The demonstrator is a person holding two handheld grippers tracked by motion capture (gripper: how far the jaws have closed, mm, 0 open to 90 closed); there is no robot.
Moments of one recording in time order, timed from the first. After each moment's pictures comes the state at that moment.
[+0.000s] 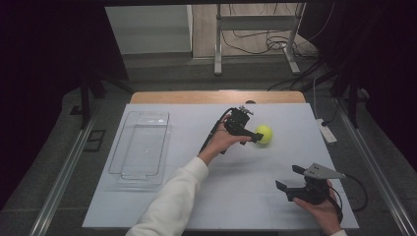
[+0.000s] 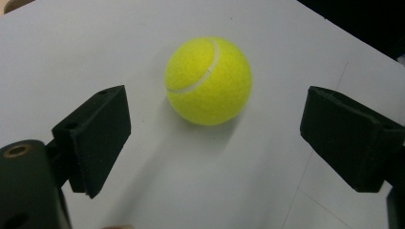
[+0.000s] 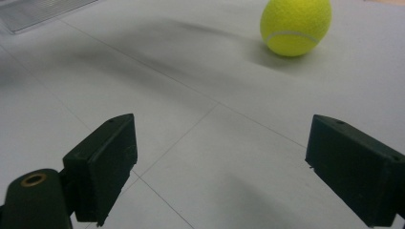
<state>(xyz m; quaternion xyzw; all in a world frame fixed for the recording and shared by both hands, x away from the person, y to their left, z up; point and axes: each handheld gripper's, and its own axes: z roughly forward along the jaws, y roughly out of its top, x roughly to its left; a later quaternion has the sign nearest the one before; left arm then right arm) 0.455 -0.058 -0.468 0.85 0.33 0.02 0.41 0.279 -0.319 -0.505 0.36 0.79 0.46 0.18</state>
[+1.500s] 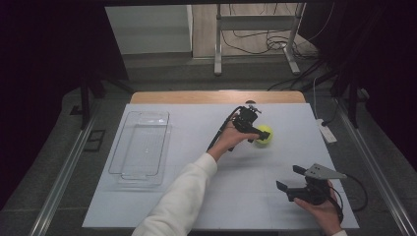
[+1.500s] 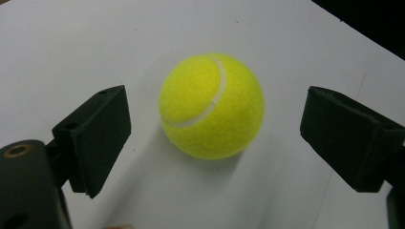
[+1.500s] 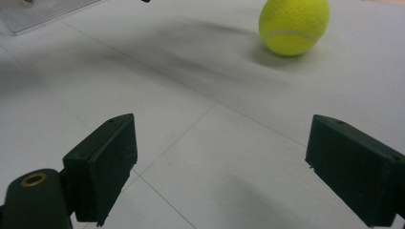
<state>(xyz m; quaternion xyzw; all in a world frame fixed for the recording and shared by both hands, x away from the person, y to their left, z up) 0.477 -0.086 -0.478 0.86 0.33 0.02 0.39 0.279 -0.321 -0.505 0.36 0.79 0.46 0.18</state>
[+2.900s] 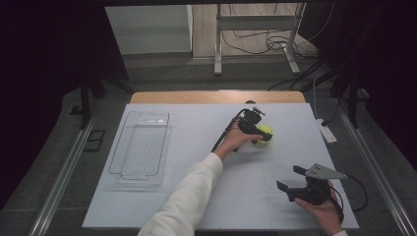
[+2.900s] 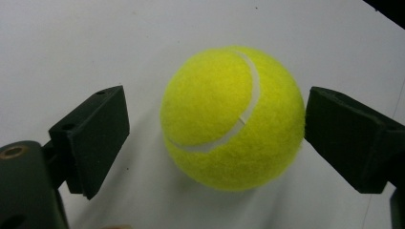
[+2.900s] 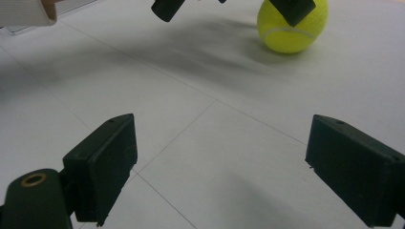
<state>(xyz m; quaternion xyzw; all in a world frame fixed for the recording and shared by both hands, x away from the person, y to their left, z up) 0.490 -0.105 -0.502 0.86 0.35 0.01 0.37 0.279 -0.322 -0.507 0.36 0.79 0.46 0.18</state>
